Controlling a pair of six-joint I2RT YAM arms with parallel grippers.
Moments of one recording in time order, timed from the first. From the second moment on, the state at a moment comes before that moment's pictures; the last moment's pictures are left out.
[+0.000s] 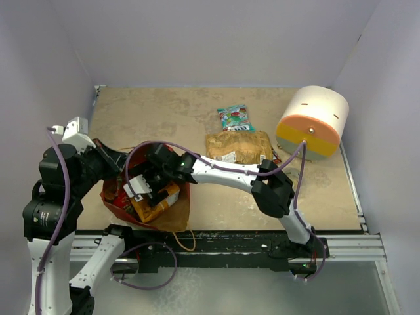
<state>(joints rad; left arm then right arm) -0.13 0.70 1.35 -1.05 0.11 -0.58 1.14 2.13 1.78 -0.40 -0.46 -1.05</state>
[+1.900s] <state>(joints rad) -0.13 0.70 1.34 -1.08 -0.06 -0.62 1.16 1.57 1.53 0.02 -0.28 -0.35</state>
